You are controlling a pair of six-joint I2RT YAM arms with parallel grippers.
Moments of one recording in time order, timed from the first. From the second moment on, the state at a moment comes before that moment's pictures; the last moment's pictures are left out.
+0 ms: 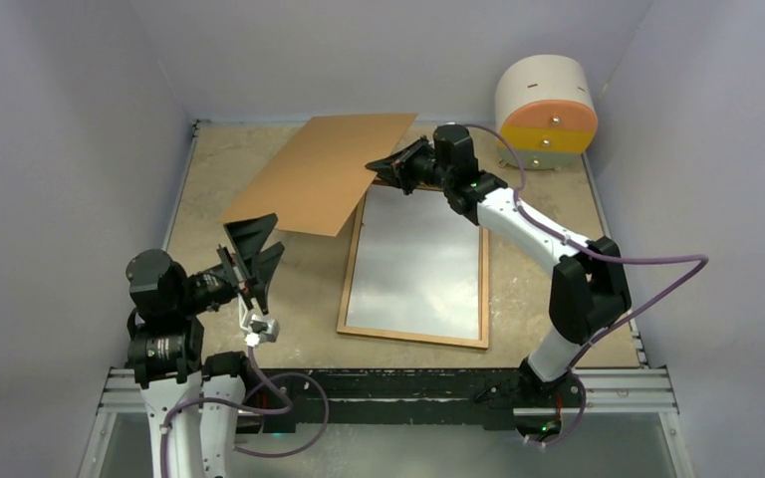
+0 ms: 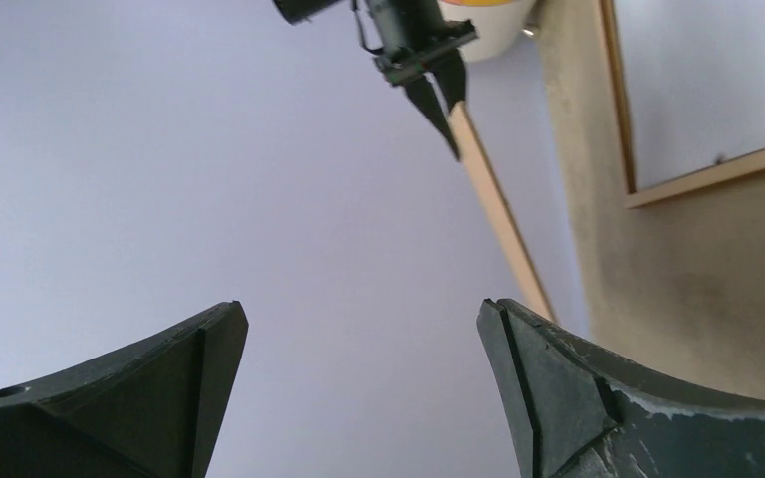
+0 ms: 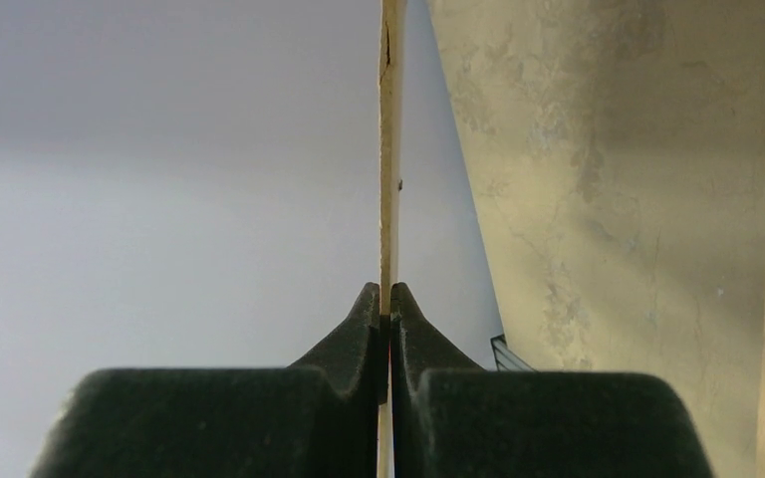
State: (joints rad) left arm 0.17 0.45 0.82 -0.60 1.17 1.76; right arm 0.53 1.68 1.36 -0.03 -0.34 1.49
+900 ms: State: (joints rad) left arm 0.17 0.52 0.92 0.53 1.09 0.50; right arm 0.53 1.66 1.29 0.10 -0.42 1.51
